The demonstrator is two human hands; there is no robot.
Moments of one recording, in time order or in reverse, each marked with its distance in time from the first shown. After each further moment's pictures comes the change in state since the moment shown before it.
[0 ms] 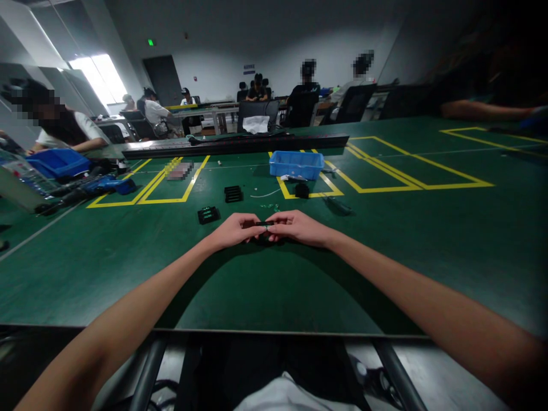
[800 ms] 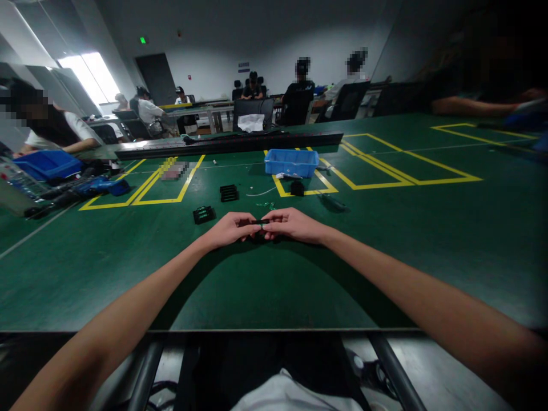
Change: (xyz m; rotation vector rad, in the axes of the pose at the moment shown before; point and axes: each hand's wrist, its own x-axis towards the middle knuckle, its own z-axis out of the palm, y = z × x) left_hand 0.000 -0.002 -0.003 0.012 -0.033 0.014; right_hand 0.001 0.001 0.001 0.003 0.014 -0.002
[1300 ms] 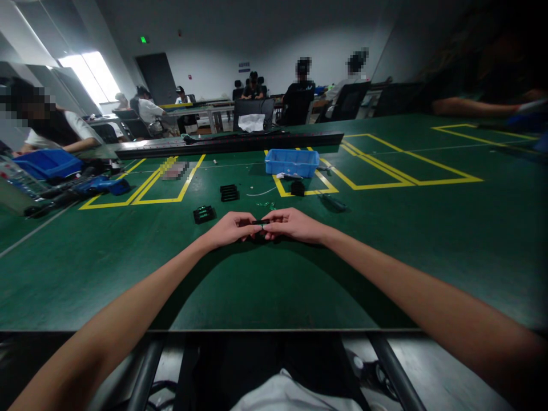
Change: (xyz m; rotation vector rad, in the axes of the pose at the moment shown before) left_hand 0.000 0.001 0.001 0.017 0.016 -0.011; right_hand 0.000 -0.001 -0.001 -0.014 -0.015 0.003
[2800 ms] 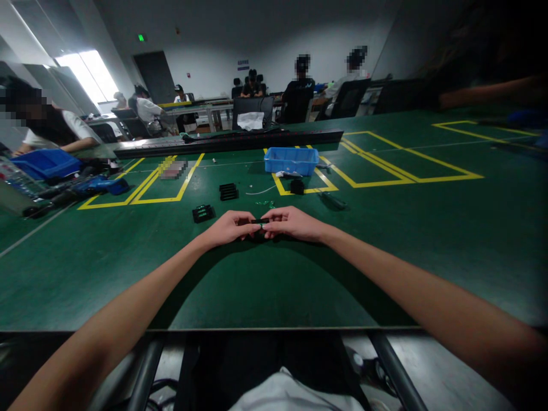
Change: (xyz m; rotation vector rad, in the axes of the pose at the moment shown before) left_hand 0.000 0.001 -0.002 0.004 -0.027 -0.004; right_hand 0.001 0.003 -0.001 -0.020 0.011 -0.016
